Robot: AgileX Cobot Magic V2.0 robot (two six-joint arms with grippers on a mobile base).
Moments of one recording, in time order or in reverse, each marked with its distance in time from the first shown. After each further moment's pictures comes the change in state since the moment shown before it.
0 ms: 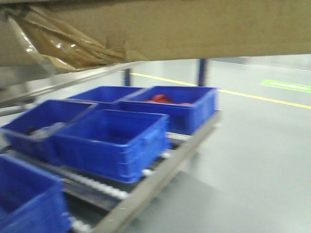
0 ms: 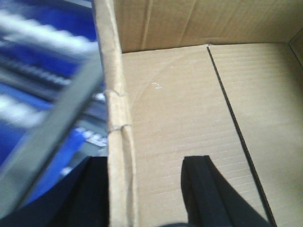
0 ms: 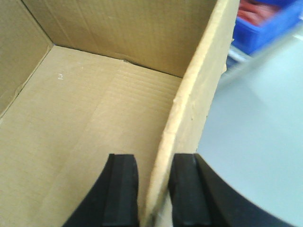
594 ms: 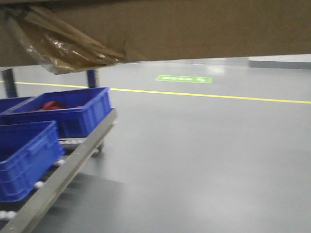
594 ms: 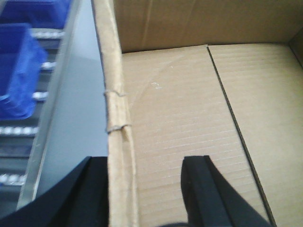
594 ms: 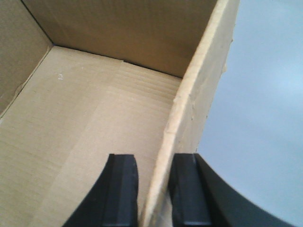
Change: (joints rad) left arm 0.000 0.000 0.000 0.000 0.000 0.000; right arm 0.000 0.000 0.000 0.000 0.000 0.000
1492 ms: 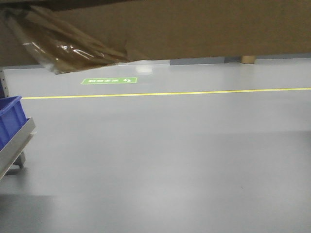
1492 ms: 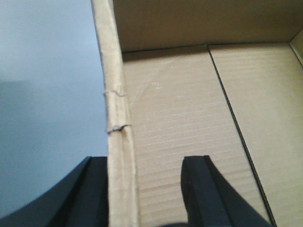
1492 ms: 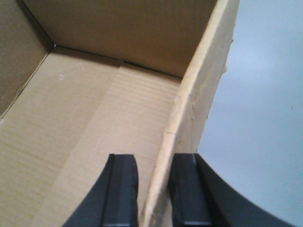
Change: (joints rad) left arm 0.000 0.000 0.000 0.000 0.000 0.000; right arm 0.000 -0.002 0.000 0.000 0.000 0.000
